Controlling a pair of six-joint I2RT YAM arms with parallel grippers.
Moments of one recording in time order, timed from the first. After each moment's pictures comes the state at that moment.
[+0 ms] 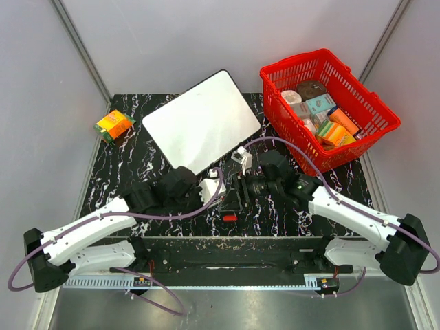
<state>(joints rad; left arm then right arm) -0.98 0.97 0.90 -0.74 0.18 0.14 0.85 1.17 0.86 -0.19 -0.62 0.60</state>
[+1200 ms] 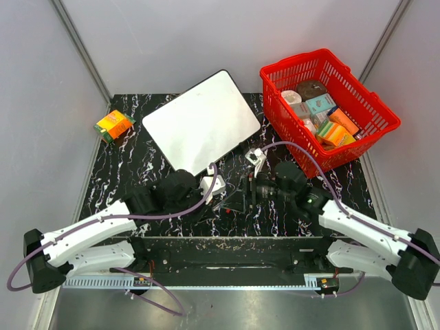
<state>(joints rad) -1.00 0.94 0.83 -0.60 0.24 -0.05 0.84 0.98 0.67 0.07 -0.47 0.63</state>
